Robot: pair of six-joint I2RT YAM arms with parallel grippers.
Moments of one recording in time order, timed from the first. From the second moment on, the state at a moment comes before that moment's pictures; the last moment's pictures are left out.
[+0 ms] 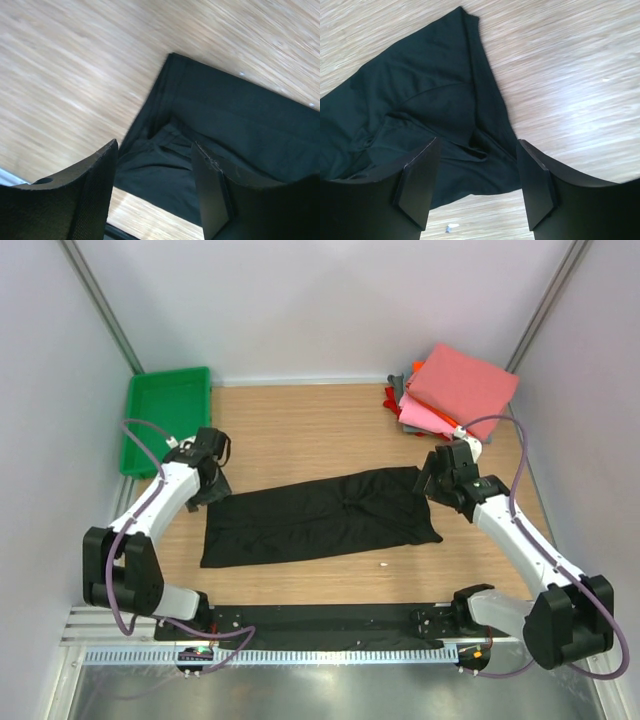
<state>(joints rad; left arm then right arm) -0.18 1.40 1.05 -0.90 -0.40 -0.65 0.26 1.11 0.83 -0.59 0.25 0.57</state>
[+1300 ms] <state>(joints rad) -0.98 1.39 0.69 -0.56 -0.31 -1.04 0.37 2.59 2.34 -0.58 -0.04 0.49</state>
